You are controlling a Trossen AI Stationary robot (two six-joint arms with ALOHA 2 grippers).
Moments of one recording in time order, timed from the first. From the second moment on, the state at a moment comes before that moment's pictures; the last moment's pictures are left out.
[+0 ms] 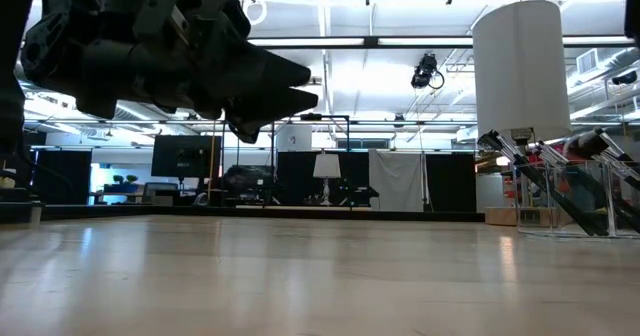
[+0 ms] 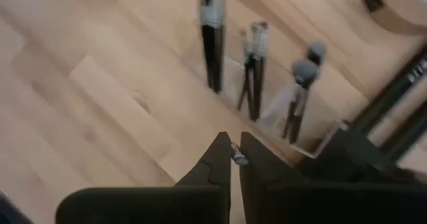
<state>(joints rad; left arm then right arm) -0.30 1.76 0.46 1.22 -0.19 -0.20 0.59 1.17 1.24 -1.57 0.31 1.42</state>
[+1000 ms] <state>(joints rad) -0.30 1.76 0.46 1.20 -0.21 -0.20 0.43 1.08 1.06 -1.57 0.28 1.35</state>
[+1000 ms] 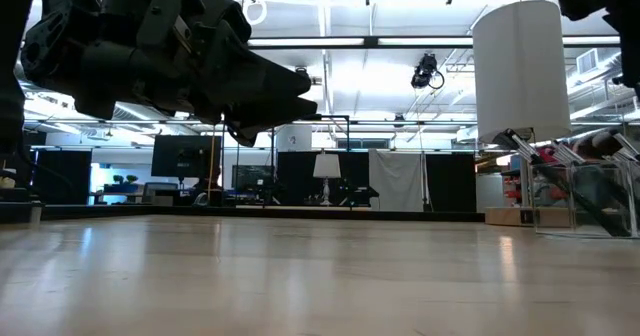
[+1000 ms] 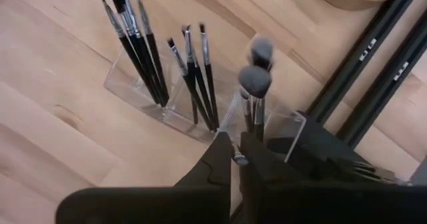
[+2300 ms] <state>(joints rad) -0.29 1.76 0.46 1.20 -0.26 -0.20 0.16 1.16 1.32 -1.57 0.20 0.75</state>
